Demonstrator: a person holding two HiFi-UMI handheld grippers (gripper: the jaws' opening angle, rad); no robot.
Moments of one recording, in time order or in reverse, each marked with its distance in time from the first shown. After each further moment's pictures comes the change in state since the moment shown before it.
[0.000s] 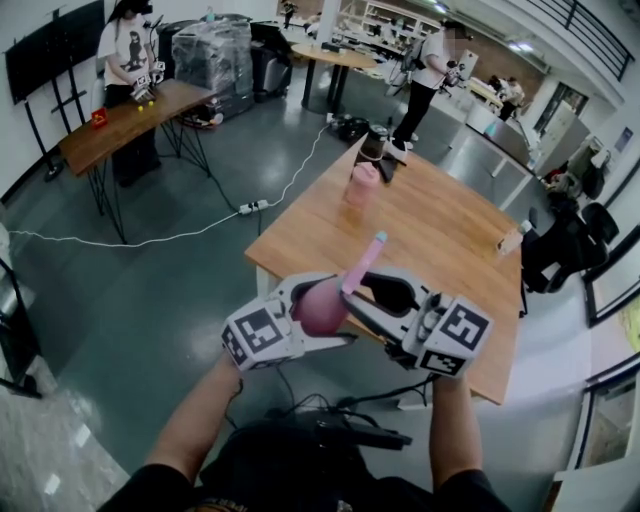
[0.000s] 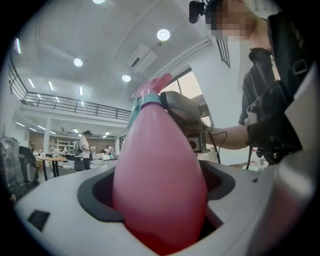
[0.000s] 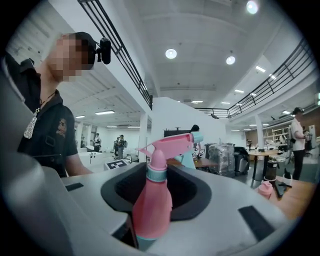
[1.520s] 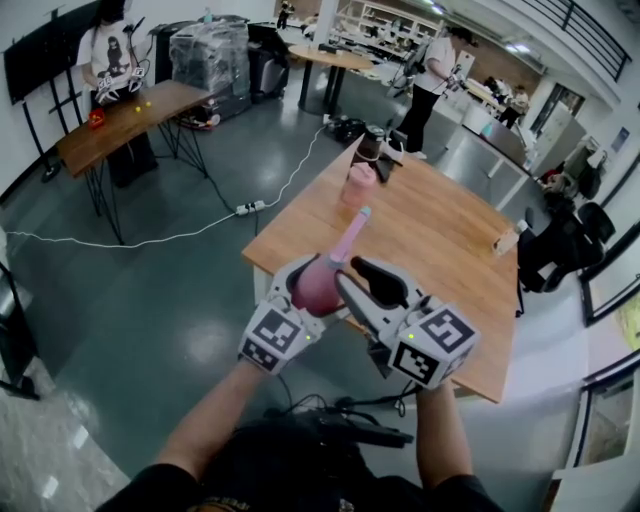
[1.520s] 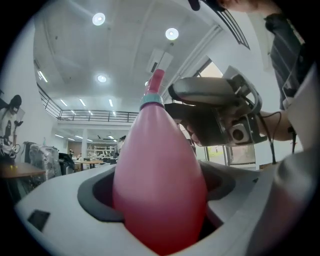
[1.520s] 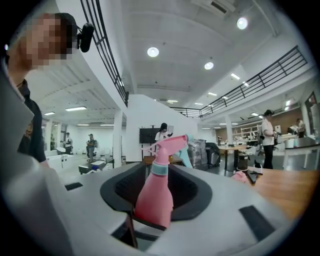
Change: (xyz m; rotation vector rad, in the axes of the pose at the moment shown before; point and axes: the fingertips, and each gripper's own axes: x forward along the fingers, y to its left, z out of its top) left arm 0.002 0.052 -0.003 -0.014 -0.019 0.400; right arm 0.005 -0.022 0.003 0.089 0.007 -0.324
